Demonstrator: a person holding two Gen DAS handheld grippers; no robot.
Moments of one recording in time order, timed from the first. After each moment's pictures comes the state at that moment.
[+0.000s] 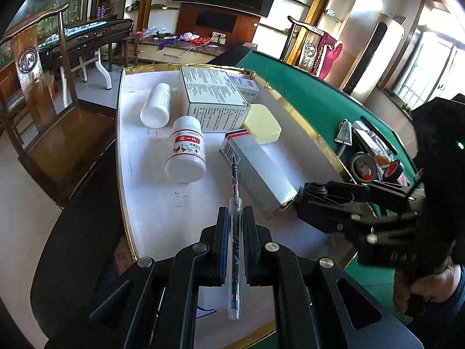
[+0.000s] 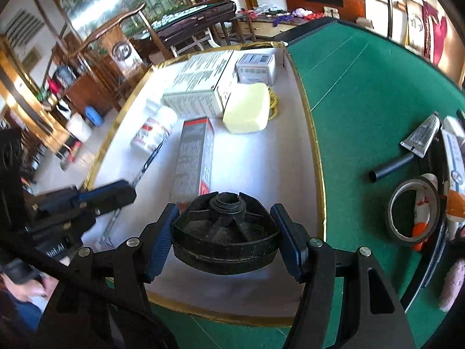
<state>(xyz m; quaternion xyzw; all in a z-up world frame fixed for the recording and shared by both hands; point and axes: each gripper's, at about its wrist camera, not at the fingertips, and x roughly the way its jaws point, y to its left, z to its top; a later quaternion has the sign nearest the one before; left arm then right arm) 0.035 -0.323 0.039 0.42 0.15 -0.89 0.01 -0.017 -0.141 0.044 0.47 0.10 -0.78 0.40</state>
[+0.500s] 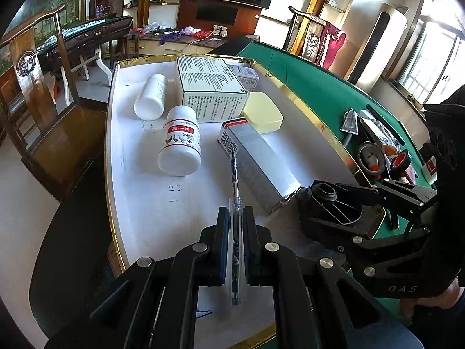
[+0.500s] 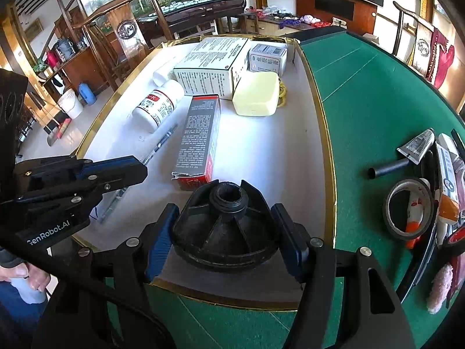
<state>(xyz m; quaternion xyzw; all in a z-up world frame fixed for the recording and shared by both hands) 0.031 -0.317 0.033 0.44 0.13 -0.89 0.01 -0.007 -0.148 0.037 0.46 0.15 -0.78 0.39</state>
